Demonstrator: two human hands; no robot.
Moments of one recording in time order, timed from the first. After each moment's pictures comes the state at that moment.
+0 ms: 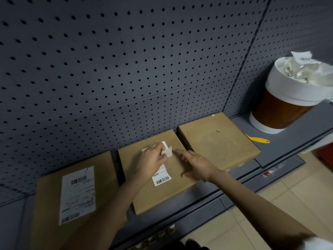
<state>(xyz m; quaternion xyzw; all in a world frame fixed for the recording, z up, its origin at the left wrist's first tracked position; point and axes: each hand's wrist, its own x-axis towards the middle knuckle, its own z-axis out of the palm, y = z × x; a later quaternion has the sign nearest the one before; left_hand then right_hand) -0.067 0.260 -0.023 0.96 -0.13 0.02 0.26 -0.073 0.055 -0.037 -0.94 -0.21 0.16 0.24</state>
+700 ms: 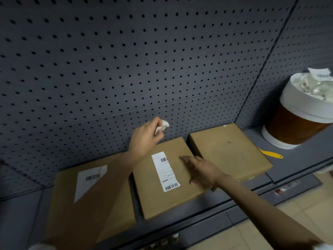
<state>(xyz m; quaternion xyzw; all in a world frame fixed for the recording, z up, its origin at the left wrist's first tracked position) -0.039 0.303 0.056 0.95 -0.13 0.18 0.23 -0.060 0.063 -0.034 -0.94 -0.23 0.19 0.19</state>
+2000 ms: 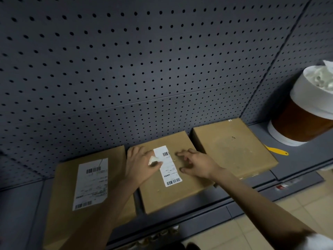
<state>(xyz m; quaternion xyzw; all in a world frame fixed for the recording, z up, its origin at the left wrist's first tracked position) -0.089 0.325 -0.042 0.99 -0.07 0.09 0.07 -0.053 0.090 -0.030 -0.94 -0.25 0.14 0.17</state>
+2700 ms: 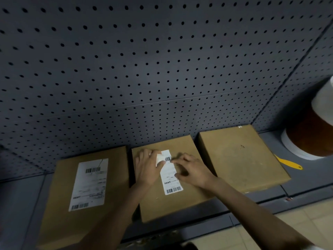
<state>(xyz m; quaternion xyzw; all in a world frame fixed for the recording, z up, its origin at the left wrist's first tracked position) -0.067 0.298 -0.074 0.98 0.07 0.06 0.20 -0.035 0.107 -0.061 -0.92 -0.31 0.13 0.20</state>
